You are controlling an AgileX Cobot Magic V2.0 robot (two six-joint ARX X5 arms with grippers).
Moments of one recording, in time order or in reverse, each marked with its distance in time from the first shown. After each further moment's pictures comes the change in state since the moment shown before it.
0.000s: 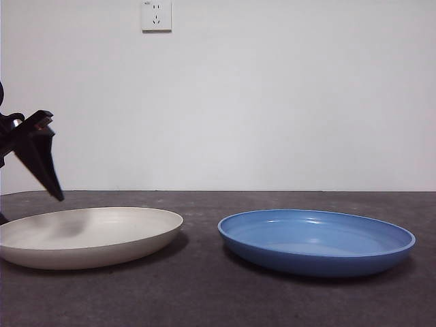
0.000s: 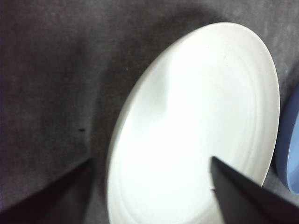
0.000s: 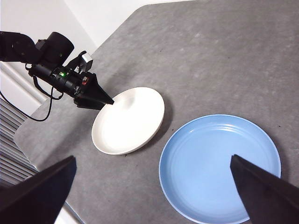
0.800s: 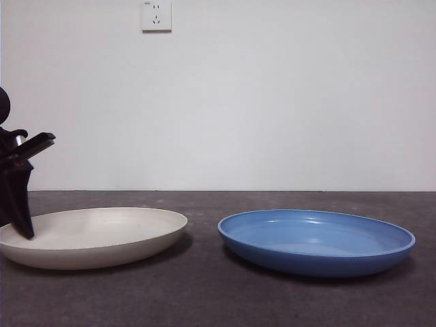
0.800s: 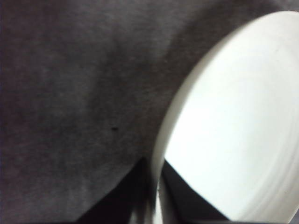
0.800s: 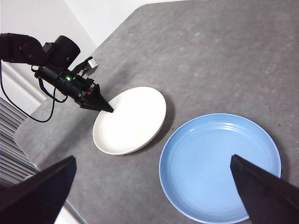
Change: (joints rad) left arm -0.018 0.046 0.000 0.000 -0.099 0.000; right arm 0.000 0.000 0.000 -0.006 0.000 0.000
